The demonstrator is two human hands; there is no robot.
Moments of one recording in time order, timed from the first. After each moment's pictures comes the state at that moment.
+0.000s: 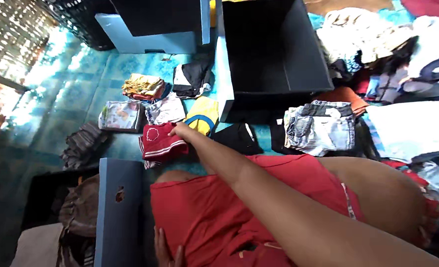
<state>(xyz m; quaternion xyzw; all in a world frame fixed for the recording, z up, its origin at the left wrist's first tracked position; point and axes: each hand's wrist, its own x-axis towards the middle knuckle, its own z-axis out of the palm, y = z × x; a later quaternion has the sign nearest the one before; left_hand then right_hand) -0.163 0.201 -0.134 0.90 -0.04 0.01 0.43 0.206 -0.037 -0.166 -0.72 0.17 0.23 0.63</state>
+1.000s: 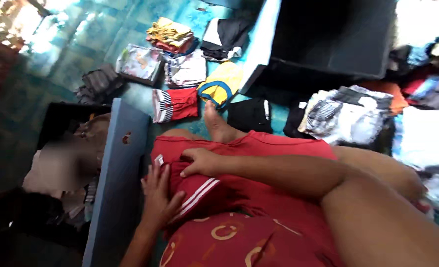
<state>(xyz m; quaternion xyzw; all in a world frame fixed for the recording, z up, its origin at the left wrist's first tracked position) -0.135 0.188 -0.063 0.95 -0.13 0.01 0.27 -0.027 -0.038 -0.052 -0.70 -0.16 0.43 0.55</state>
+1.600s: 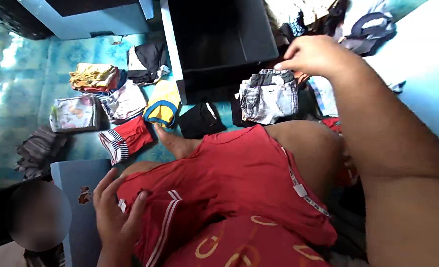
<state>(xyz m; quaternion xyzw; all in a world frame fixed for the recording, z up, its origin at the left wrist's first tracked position) -0.036 0.114 0.004 0.86 -0.27 0.02 0.43 -0.036 -0.441 -0.004 -0.93 0.26 0.04 0.25</state>
